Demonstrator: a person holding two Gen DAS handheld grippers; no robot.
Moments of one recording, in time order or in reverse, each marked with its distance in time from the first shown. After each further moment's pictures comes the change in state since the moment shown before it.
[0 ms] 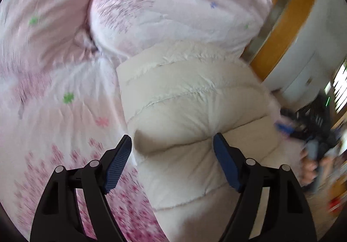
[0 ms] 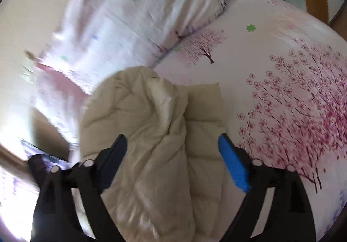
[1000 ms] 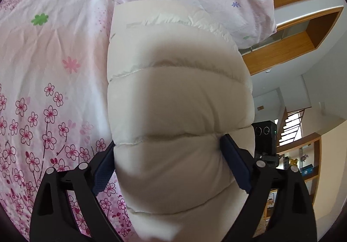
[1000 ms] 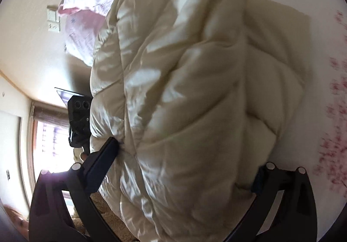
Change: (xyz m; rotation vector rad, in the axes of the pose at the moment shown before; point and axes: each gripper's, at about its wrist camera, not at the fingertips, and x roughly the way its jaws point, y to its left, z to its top) left arm 0.044 0.042 -0.014 -0.319 0.161 -0.363; right arm 0.079 0.023 -0.029 -0.092 0.478 0.297
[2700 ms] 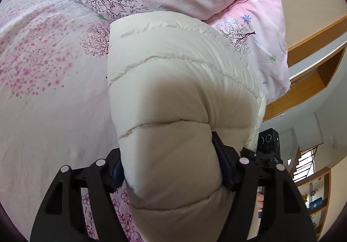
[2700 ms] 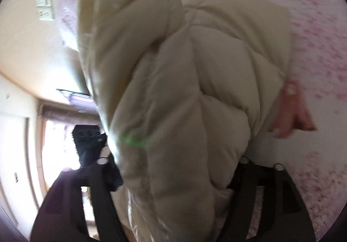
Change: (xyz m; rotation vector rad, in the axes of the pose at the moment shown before) left arm -0.157 0.118 0.010 -0.094 -0.281 0.131; right arm 0.095 0.085 0.005 0.021 0.042 0.065
